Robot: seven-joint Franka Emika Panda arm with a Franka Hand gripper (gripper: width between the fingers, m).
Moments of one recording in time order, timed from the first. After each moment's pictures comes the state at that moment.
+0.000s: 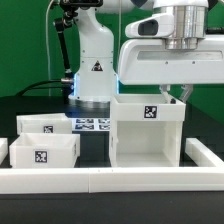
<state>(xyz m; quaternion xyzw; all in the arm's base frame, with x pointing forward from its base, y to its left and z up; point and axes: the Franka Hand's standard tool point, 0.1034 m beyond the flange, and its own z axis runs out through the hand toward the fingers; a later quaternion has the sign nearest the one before) 0.564 0.100 0.100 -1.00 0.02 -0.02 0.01</state>
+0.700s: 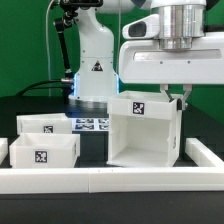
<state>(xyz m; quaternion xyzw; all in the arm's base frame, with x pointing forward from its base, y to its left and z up) 0.571 0.098 0.100 -0.96 0.29 -0.01 0.04</state>
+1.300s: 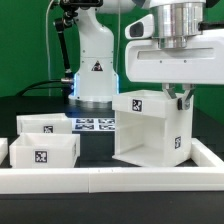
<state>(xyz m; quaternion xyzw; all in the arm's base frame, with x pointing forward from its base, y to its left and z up) 0.574 0.105 0.103 -0.91 0.41 0.00 0.06</state>
